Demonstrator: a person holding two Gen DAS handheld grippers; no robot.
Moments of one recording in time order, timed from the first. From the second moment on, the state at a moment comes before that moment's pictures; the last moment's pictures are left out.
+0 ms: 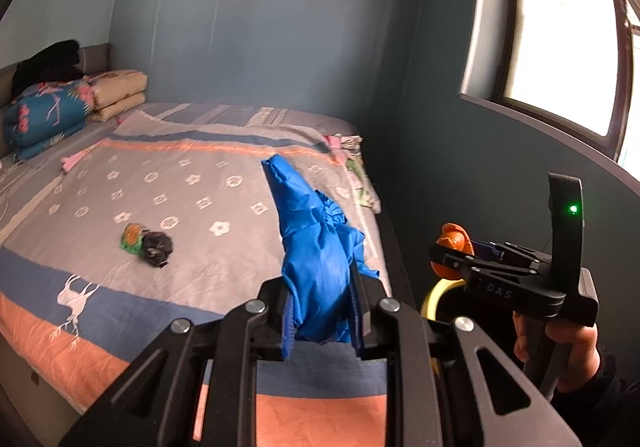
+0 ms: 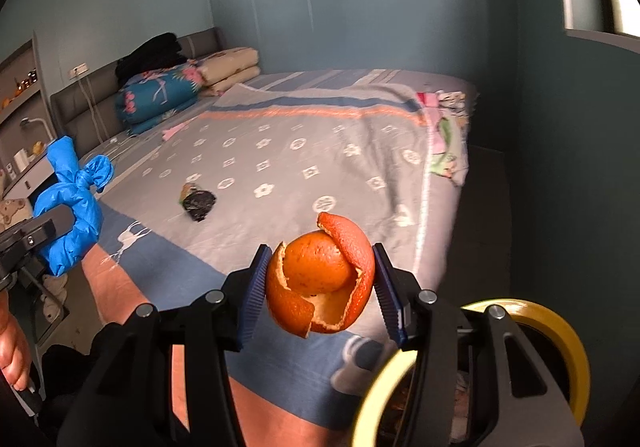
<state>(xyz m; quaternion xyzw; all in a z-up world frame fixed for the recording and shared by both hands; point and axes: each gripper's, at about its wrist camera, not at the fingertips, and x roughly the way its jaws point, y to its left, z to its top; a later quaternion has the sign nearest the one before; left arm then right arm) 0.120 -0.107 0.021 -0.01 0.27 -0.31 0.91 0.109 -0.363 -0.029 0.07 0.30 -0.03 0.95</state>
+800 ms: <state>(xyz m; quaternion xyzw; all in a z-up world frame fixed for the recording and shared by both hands) 0.087 -0.207 0.007 0.04 0.28 -0.39 0.88 0.046 -0.457 -0.034 0.11 0.28 -0.11 0.95</state>
